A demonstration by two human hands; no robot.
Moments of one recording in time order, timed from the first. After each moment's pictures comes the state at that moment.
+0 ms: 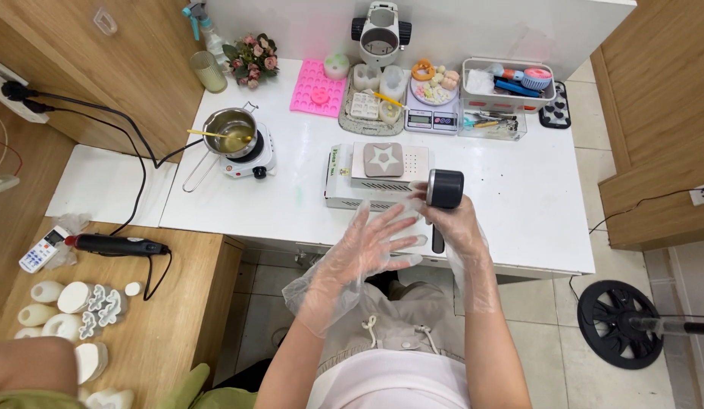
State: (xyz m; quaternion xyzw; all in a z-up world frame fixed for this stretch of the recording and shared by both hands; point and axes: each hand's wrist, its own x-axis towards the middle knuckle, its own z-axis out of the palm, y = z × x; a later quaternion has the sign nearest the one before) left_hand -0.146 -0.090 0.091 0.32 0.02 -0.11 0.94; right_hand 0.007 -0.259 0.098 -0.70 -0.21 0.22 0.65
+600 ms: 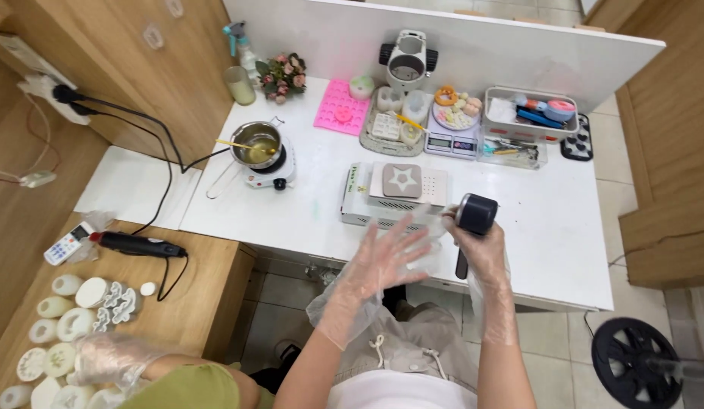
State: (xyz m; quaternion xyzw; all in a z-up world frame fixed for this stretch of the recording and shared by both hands) left_hand -0.138 -0.095 0.082 0.28 0.01 -0.09 0.95; right_hand 0.012 -0.268 0.088 -0.77 -0.15 0.12 0.61
